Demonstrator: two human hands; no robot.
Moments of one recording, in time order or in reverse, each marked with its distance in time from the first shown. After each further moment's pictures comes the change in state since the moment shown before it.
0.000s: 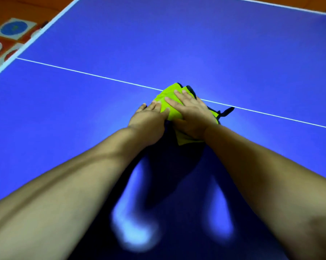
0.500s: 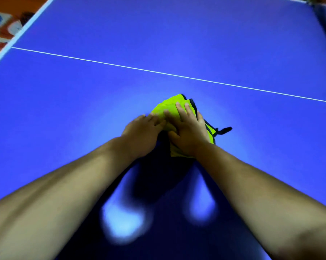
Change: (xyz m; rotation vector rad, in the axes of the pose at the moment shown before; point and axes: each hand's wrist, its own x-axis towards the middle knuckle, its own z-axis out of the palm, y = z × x) left_hand -0.115 0.031 0.003 0.101 -0.059 0.252; right_hand -0.136 -0.071 0.019 -0.052 0.032 0.221
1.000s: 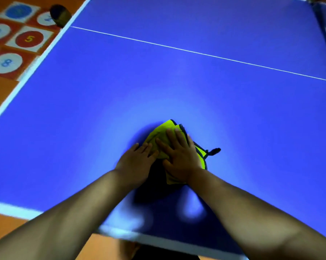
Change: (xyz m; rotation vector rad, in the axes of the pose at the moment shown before) left_hand -0.293 0.070 0.041 0.017 -0.239 -0.026; right_hand -0.231 -0.174 0.020 -0.037 0.004 -0.190
